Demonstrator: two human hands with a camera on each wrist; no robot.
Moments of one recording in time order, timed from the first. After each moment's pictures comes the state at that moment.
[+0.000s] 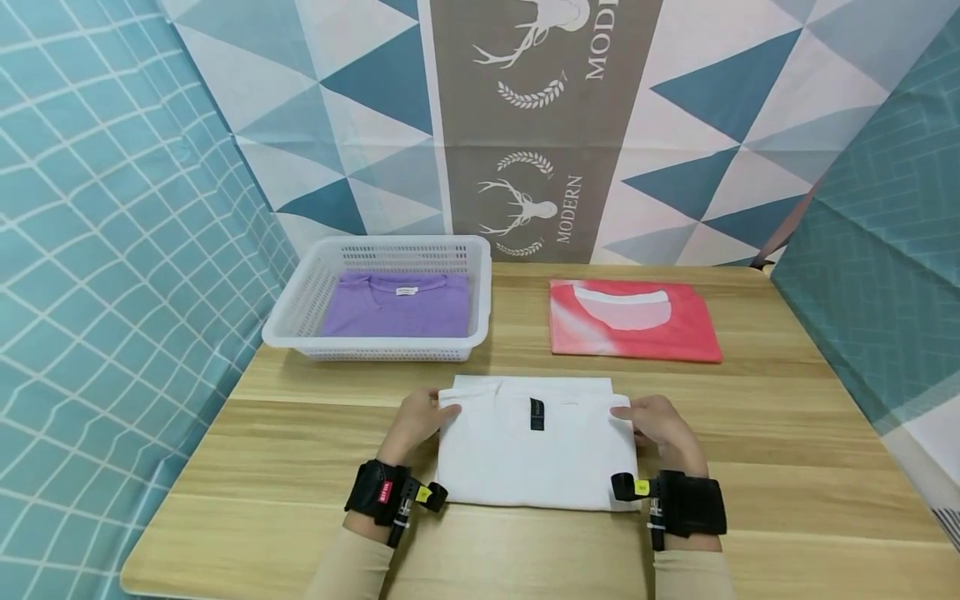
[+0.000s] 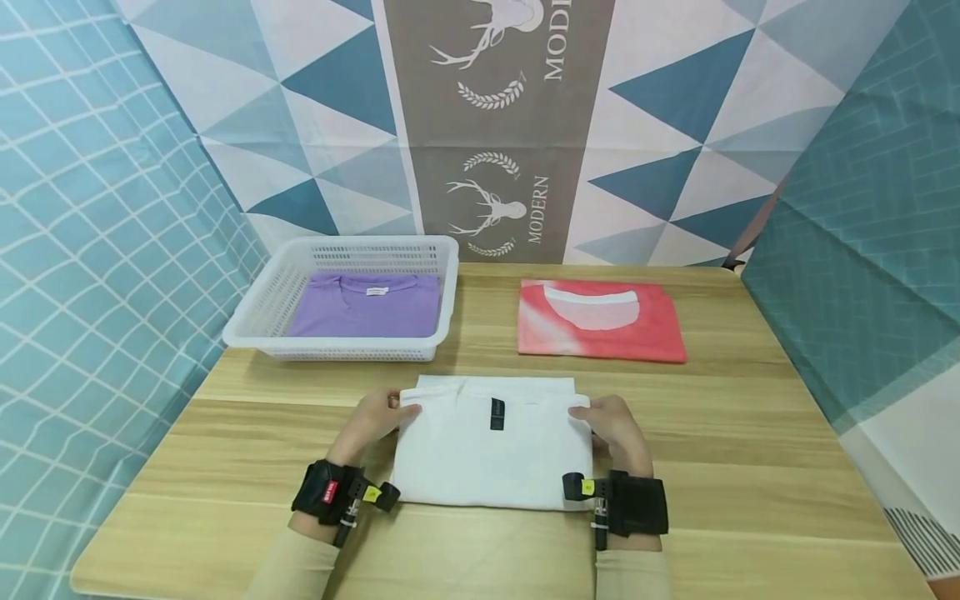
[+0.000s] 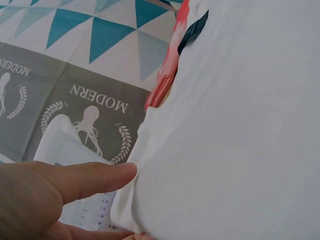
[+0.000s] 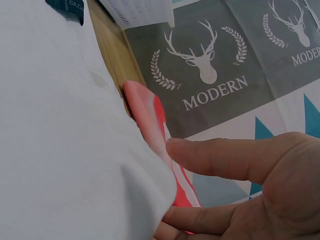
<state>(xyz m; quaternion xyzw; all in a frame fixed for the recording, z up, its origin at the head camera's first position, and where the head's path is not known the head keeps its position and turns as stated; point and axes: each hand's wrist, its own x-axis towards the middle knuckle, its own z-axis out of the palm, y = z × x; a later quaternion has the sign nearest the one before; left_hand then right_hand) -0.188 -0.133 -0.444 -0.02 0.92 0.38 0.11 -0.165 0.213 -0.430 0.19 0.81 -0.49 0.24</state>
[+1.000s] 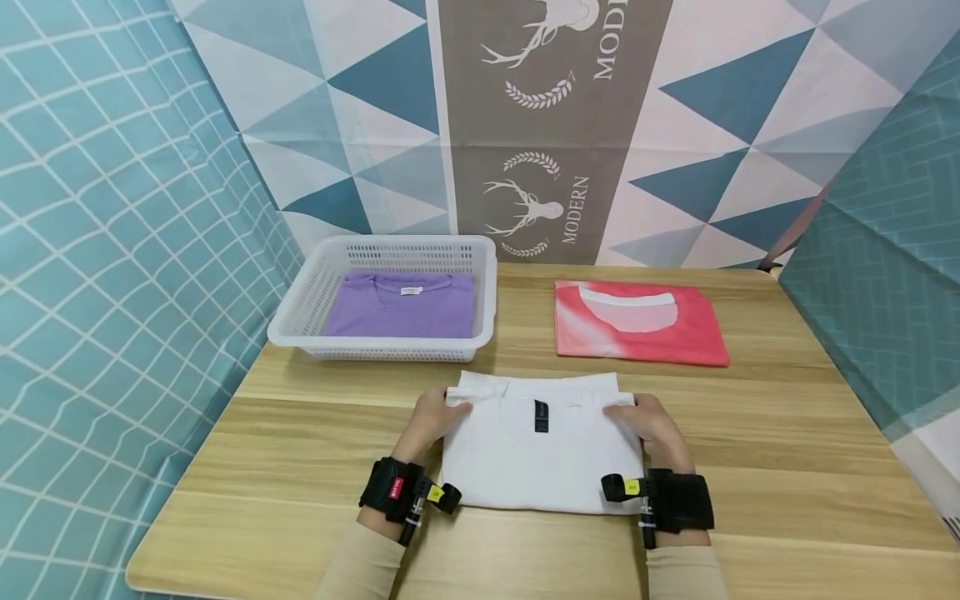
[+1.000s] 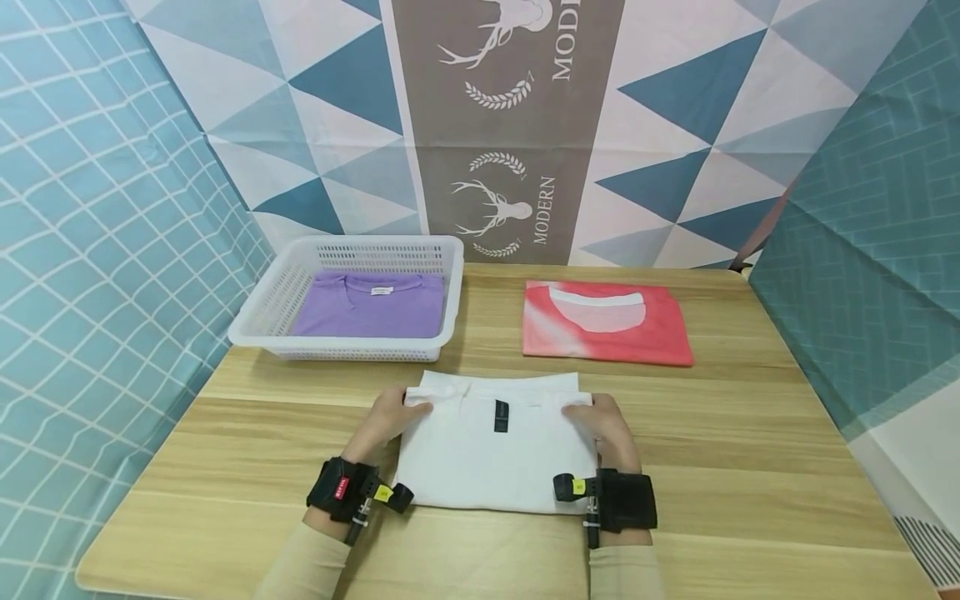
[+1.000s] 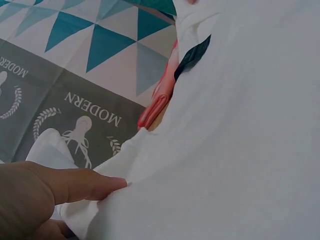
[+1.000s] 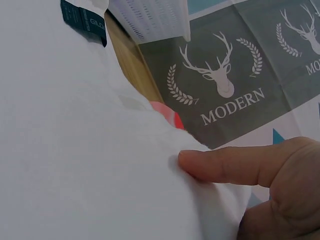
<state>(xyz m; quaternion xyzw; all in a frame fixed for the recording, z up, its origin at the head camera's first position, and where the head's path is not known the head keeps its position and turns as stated) -0.194 -0.116 -0.453 -0.05 0.90 0.42 0.10 -0.177 0.195 -0.440 0.22 0.79 -0.52 0.22</state>
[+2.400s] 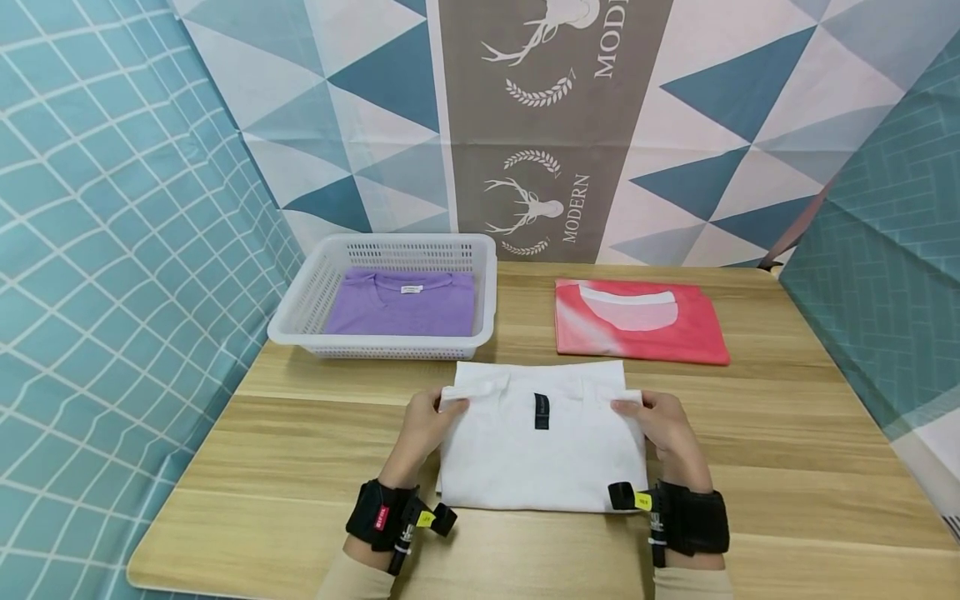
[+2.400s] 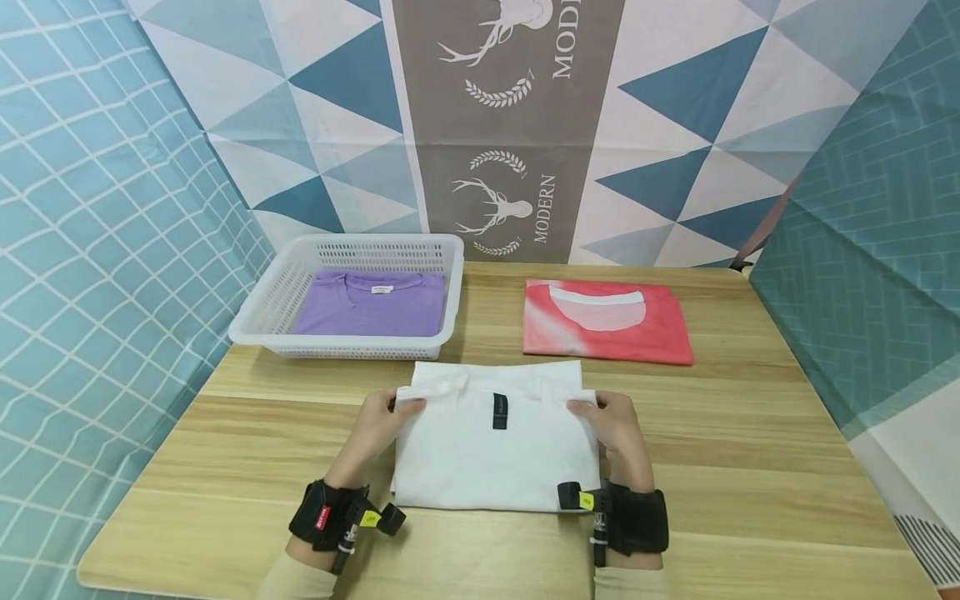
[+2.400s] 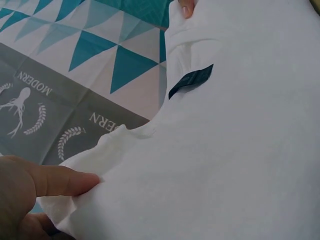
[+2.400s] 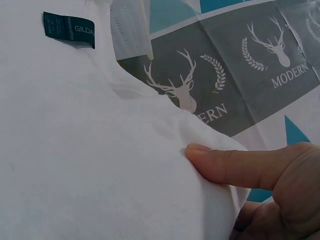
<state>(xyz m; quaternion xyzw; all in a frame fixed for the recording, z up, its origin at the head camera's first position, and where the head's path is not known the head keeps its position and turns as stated) -0.168 -0.116 -0.435 -0.04 0.85 0.52 0.02 -0.159 0.199 -0.418 0.17 0.84 -0.49 0.13</state>
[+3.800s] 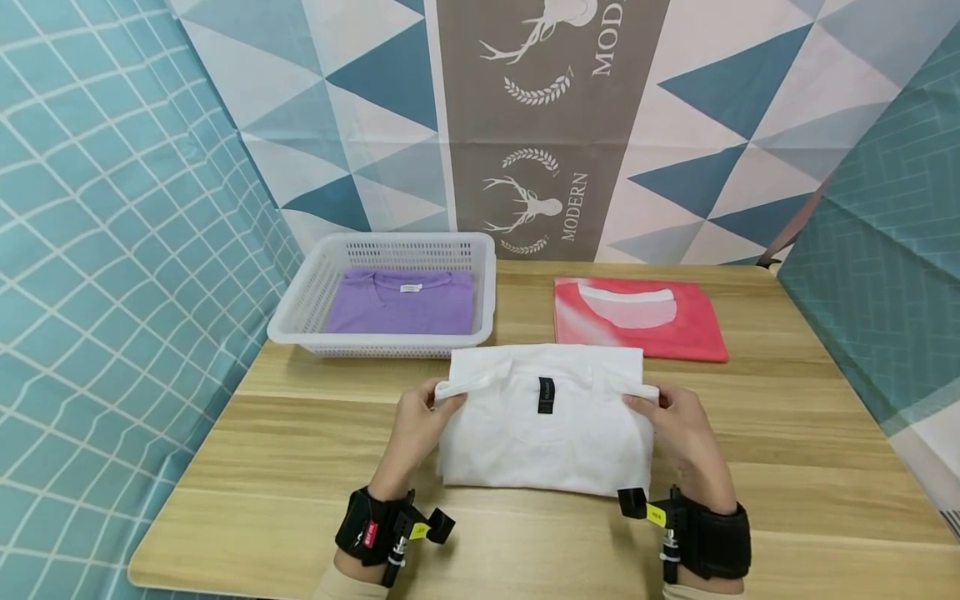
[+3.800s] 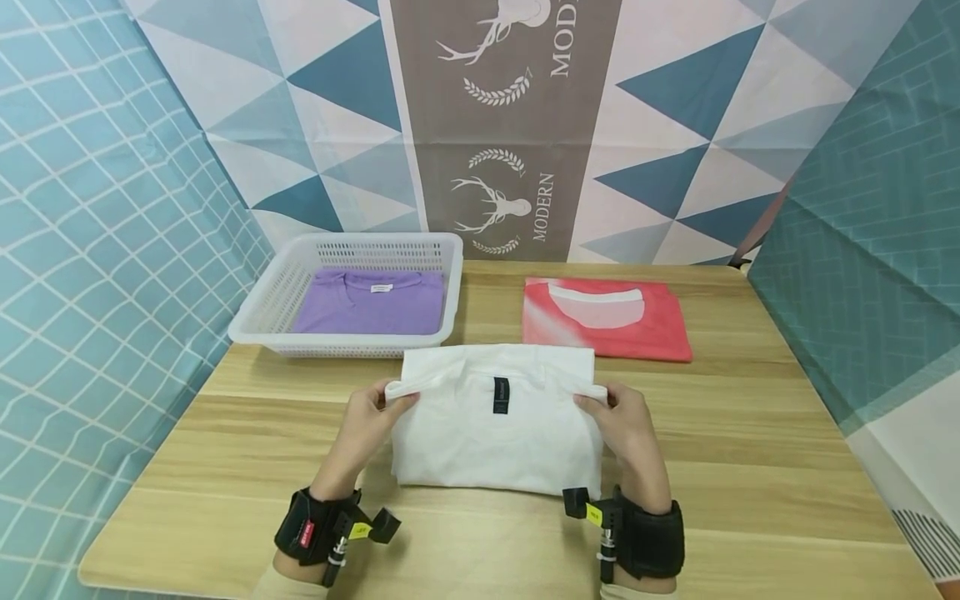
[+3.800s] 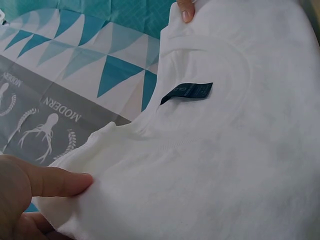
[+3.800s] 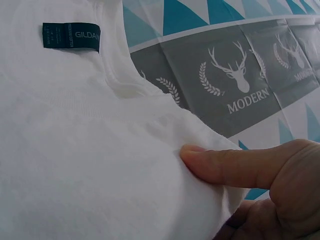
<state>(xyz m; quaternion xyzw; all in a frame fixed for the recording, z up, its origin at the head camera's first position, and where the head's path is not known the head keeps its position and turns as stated) -0.151 -0.117 -0.406 0.00 0.84 0.54 -0.04 -0.135 0.196 -0.378 0.16 0.85 -0.49 0.10</state>
